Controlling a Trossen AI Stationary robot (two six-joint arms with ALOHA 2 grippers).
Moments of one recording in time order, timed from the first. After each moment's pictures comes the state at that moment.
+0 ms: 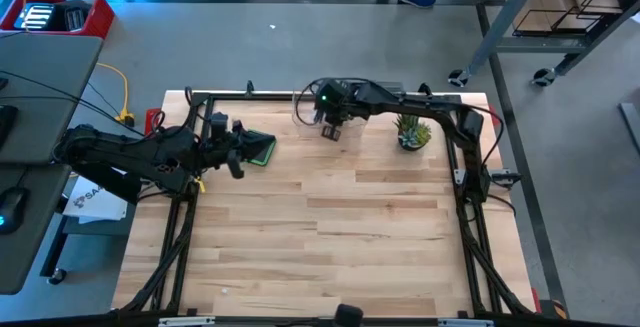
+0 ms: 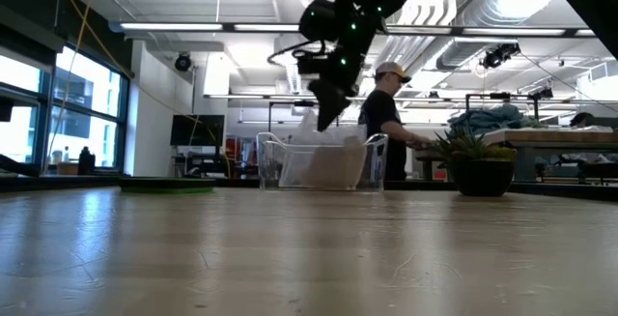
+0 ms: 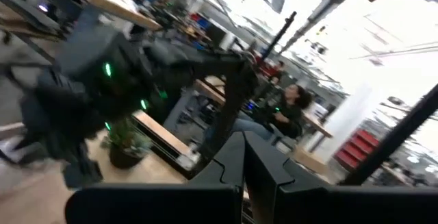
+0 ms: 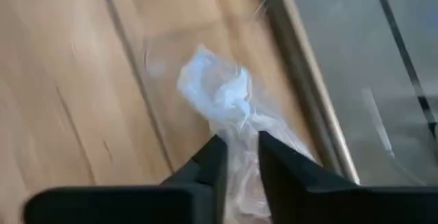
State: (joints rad) left arm -0.16 0.84 0.75 0.22 -0.44 -0.56; right arm -0.39 2.03 1.72 -0.74 0.24 -0.20
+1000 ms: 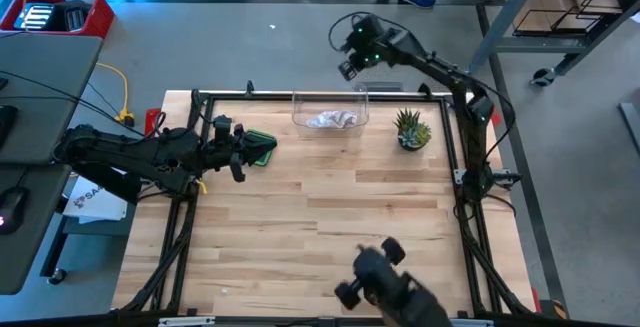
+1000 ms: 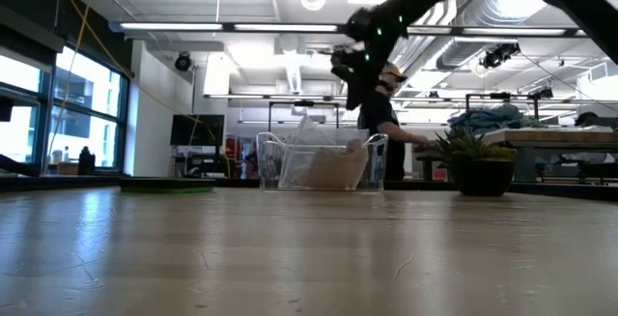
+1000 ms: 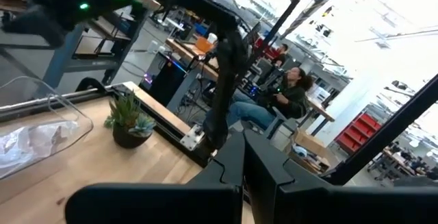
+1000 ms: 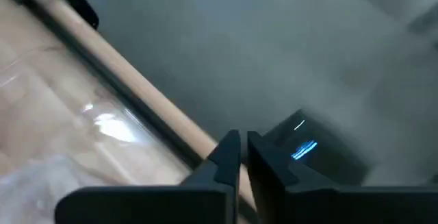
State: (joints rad) left arm -0.16 0.84 0.75 0.14 -0.41 -0.60; right arm -0.76 2.05 1.95 -0.78 0.08 -0.04
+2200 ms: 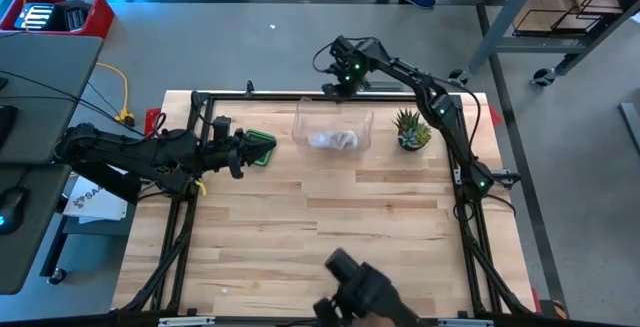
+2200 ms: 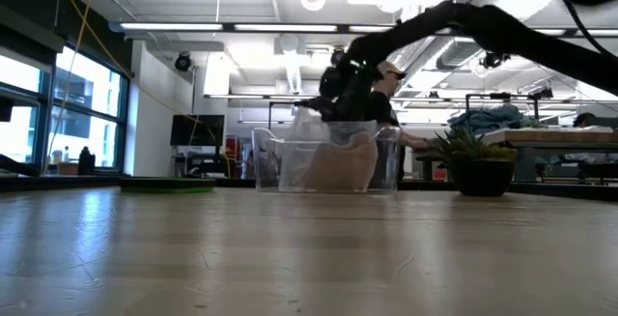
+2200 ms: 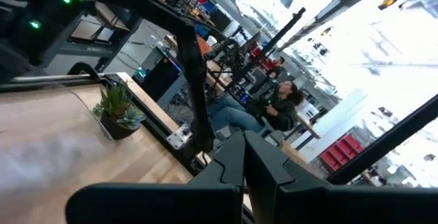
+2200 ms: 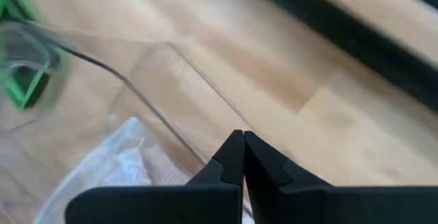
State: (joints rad) left arm -0.18 0.84 0.75 0.16 -0.45 -0.74; right arm -0.74 2.46 2.33 -1.22 -0.38 0.29
